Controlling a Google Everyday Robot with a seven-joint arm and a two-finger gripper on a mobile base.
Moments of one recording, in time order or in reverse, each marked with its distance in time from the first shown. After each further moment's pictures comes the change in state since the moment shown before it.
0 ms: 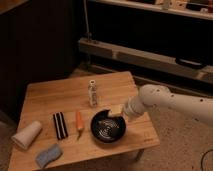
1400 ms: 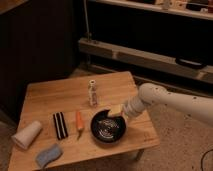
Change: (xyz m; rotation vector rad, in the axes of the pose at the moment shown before) arm -0.007 -0.016 0.023 -0.034 0.093 0.052
